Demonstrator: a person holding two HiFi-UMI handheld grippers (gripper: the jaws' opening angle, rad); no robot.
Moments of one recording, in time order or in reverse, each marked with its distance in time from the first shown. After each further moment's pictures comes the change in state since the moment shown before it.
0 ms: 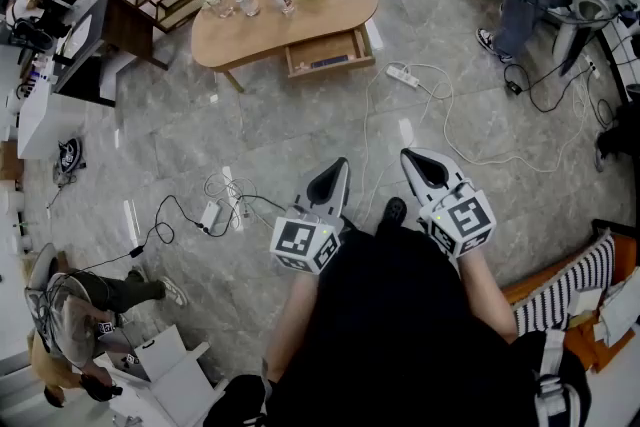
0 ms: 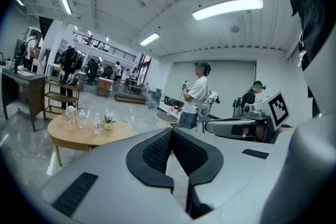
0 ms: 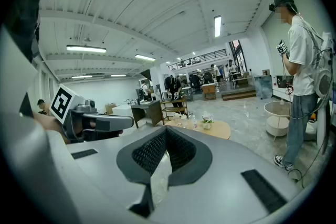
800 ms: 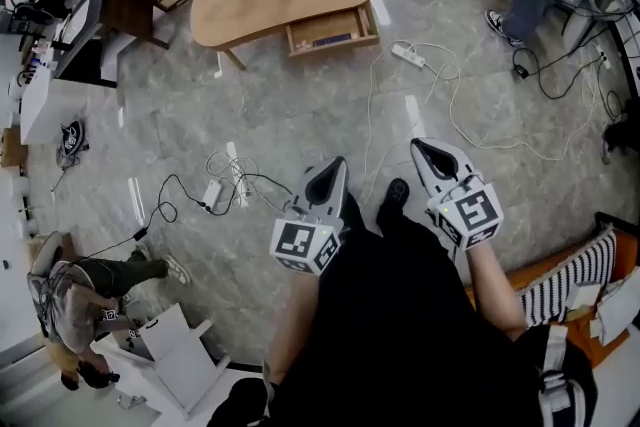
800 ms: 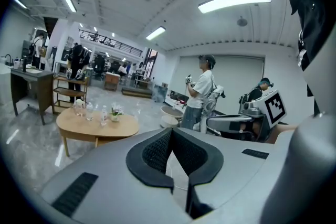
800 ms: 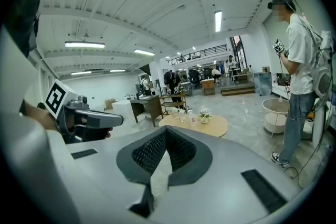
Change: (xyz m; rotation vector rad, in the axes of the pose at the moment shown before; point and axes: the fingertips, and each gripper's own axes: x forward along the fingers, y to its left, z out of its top) left arm -0.001 -0.009 -0.018 -0.039 0.066 0.071; right arm -0.010 -0.029 -0.016 -0.008 0.058 -0.001
